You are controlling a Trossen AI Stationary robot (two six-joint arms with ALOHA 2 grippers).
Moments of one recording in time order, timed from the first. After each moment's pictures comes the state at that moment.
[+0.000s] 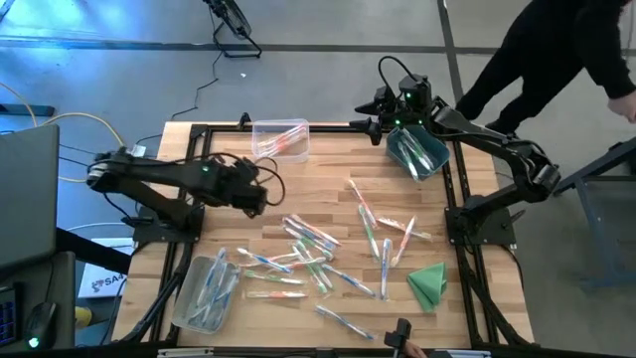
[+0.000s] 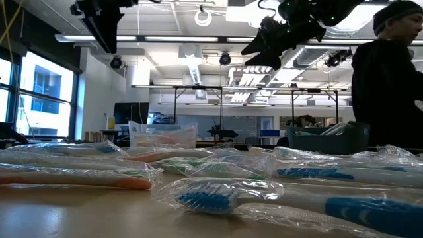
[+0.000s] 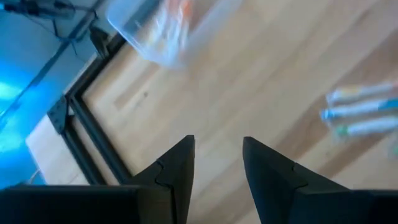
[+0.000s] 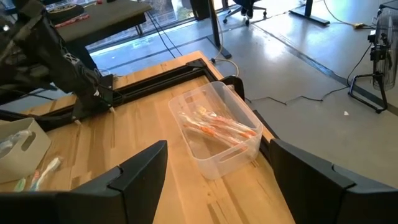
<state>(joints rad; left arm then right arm) -0.13 1.32 1.35 -1.46 -0.59 -0.89 -0.75 1.41 1.11 -0.06 -0.47 0.03</state>
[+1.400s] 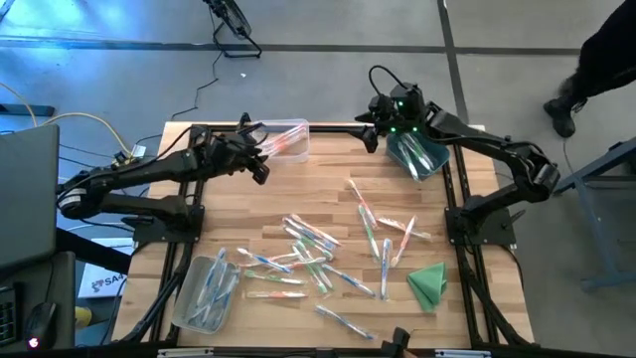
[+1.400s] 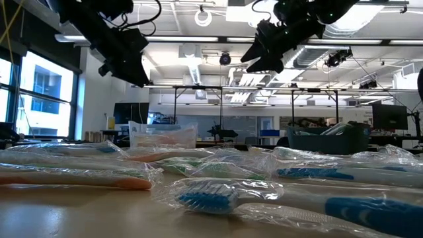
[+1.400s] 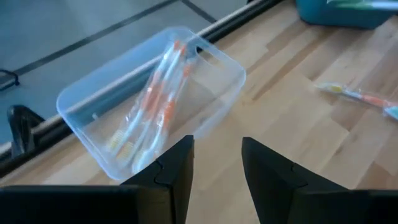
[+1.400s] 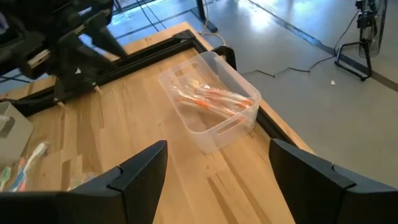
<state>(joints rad) 0.43 0.98 0.72 -0.33 -0.29 -0.27 -0.68 1.41 1.11 -0.17 -0.33 0.06</state>
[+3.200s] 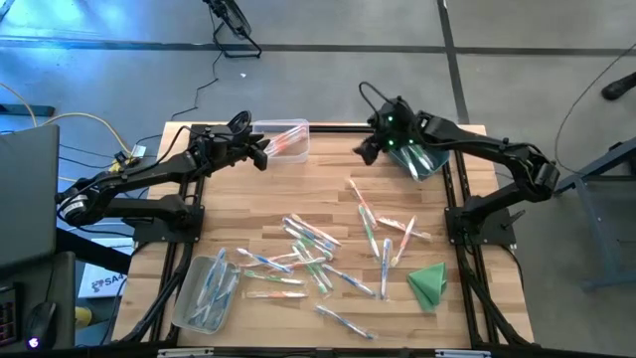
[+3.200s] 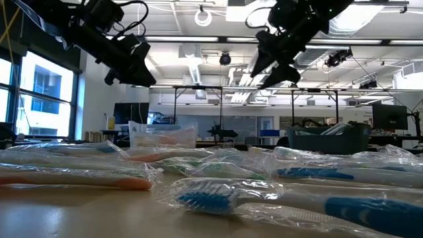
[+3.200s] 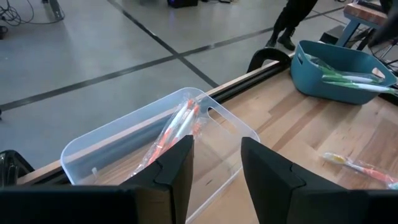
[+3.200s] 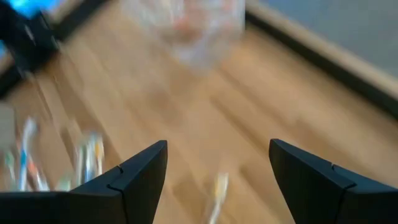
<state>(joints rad) 0.60 0.98 0.56 0.11 -0.17 -0.23 -0.58 1.41 1.11 -0.46 -0.18 0.32</state>
